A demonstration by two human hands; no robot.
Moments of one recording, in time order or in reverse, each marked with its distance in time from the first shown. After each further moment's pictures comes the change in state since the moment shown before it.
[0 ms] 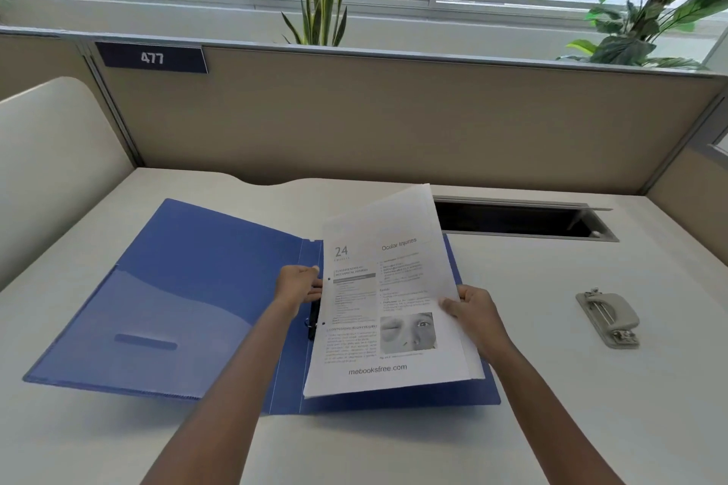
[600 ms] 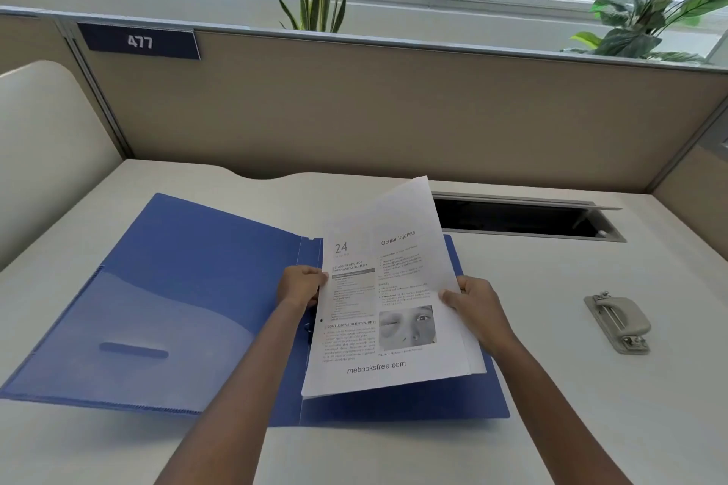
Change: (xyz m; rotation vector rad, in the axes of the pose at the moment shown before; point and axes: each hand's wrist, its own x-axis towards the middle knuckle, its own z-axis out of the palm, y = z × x) left_hand 0.026 -0.012 0.008 0.088 0.029 -0.024; right_hand 0.006 -0.021 0.008 -0.103 0.009 -0.036
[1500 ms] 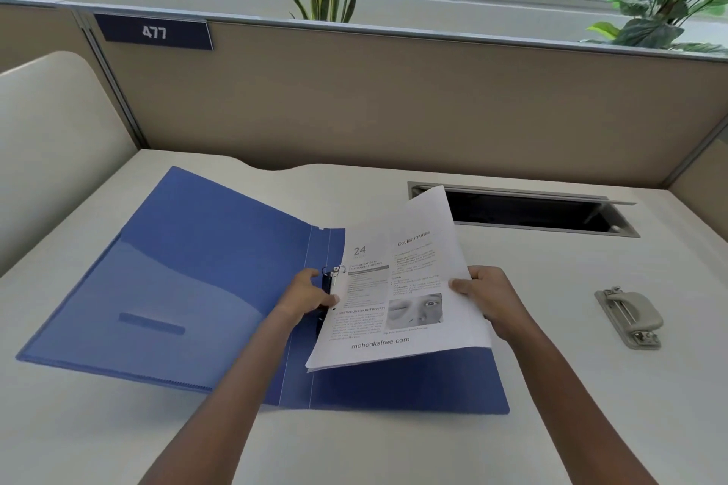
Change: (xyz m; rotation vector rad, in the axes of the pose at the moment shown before) left_hand -0.028 -0.008 -0.016 0.274 -0.186 -0.039; right_hand 0.004 -0.006 -0.008 0.060 -0.071 0.091
